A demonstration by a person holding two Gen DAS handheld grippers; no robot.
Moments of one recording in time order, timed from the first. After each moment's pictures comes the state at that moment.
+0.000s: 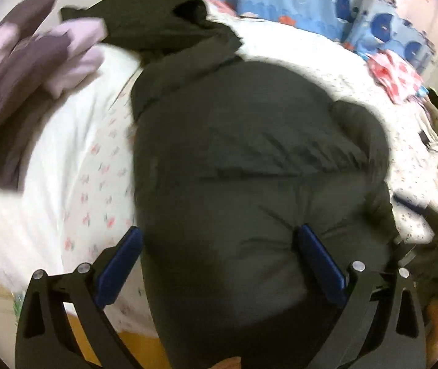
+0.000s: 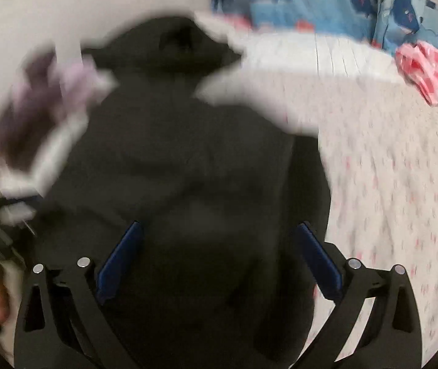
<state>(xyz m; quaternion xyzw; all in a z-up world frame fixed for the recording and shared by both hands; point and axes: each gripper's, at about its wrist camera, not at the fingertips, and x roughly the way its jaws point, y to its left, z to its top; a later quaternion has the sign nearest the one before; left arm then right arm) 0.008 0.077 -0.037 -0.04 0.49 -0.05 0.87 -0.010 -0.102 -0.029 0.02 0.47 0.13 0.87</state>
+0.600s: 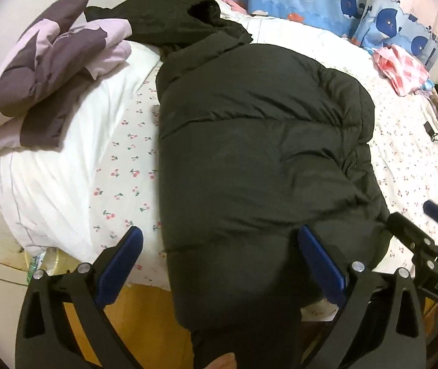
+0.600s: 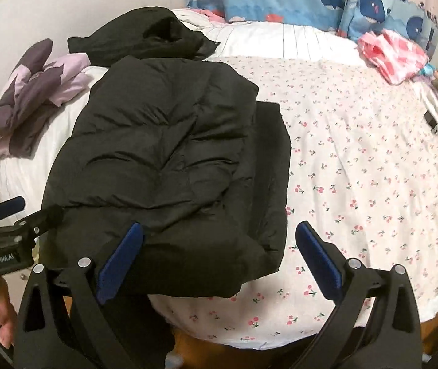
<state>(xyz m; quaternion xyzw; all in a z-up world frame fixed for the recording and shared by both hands) -0.064 0.068 -0.001 -0.01 0.49 -0.02 0.87 -0.116 -0.101 0.049 0.00 0.45 0.04 0.89</state>
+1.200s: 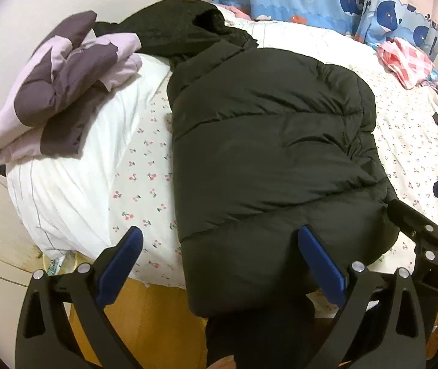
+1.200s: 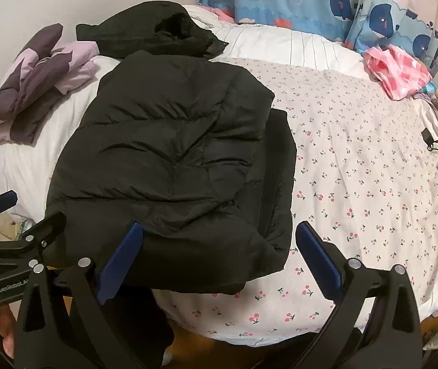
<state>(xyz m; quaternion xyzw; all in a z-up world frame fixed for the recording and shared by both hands) -0.084 0.056 0.006 0.03 0.47 0.01 0.88 -0.109 -0.080 0.057 -0.03 0.45 0.04 0.89</state>
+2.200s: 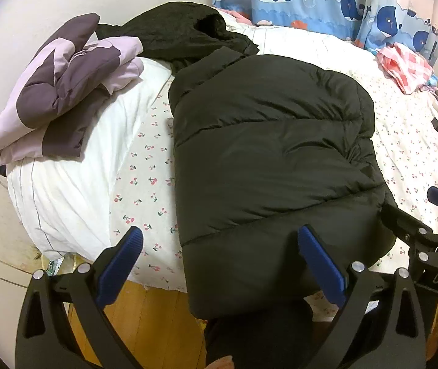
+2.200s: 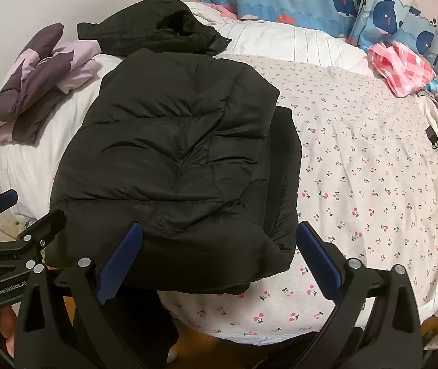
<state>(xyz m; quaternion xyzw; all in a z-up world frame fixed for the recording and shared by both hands) -0.083 0.060 0.009 0.02 0.46 0.01 0.89 -0.105 -0.087 0.055 -0.02 0.46 0.06 0.88</state>
